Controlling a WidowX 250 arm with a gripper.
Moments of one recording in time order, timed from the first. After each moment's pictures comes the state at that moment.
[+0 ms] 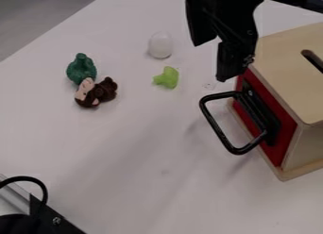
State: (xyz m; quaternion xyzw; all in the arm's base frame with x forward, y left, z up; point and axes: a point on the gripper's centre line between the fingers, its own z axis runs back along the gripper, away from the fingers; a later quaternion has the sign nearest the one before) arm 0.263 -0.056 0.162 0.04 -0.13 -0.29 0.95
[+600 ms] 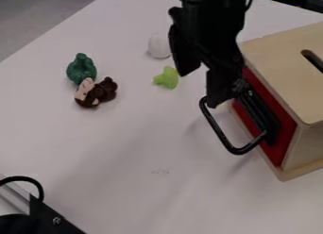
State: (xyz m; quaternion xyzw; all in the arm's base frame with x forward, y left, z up) arm 0.244 -0.049 0.132 -0.01 -0.10 -0.19 0.98
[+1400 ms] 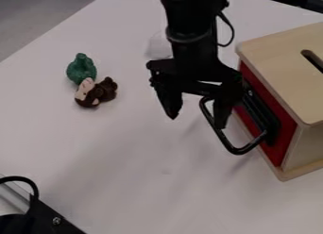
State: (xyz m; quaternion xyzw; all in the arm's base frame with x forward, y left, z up) arm 0.245 -0.049 0.088 -0.07 -0.06 0.10 0.99
